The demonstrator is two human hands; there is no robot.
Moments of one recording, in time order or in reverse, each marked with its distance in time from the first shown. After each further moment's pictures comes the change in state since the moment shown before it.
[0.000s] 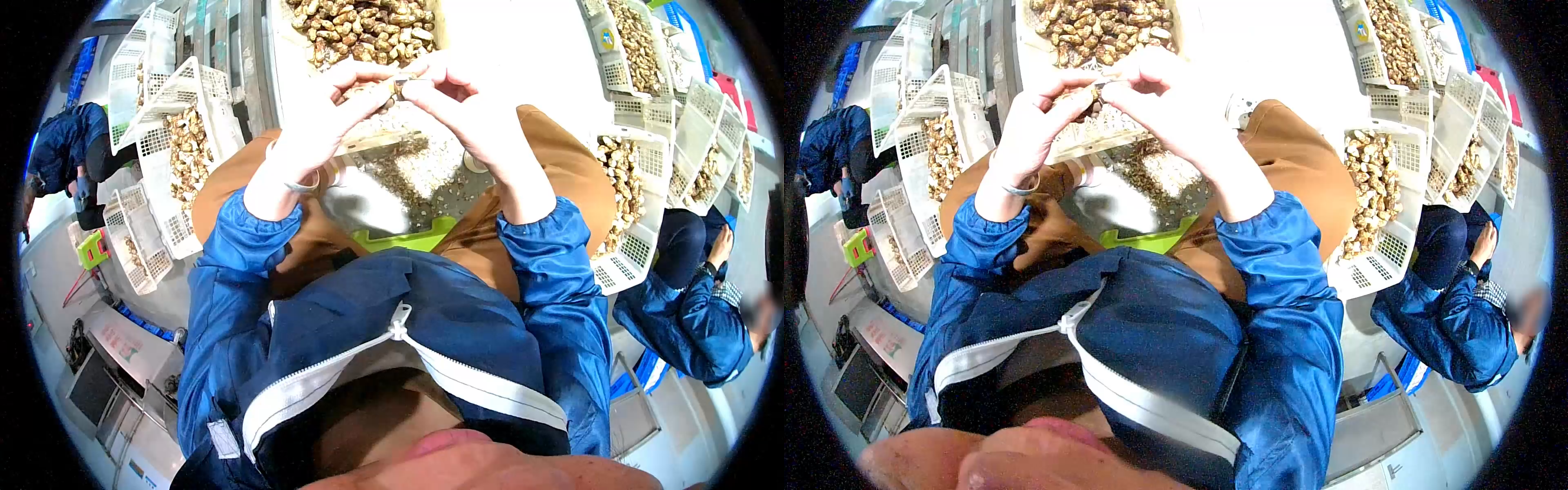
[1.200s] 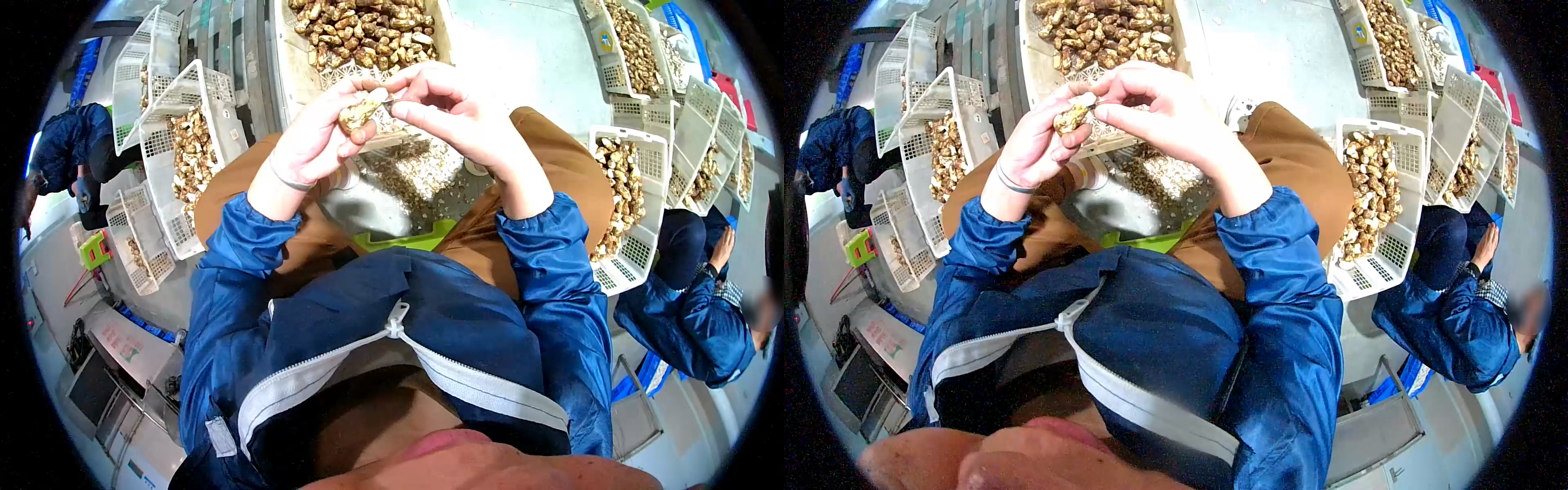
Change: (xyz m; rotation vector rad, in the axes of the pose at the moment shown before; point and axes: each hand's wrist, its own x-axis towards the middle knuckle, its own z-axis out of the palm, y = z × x) left_hand -0.007 -0.020 -0.008 -0.806 -0.112 -0.357; right_hand 0.002 -0.001 -0.001 0.013 -0.161 -0.163
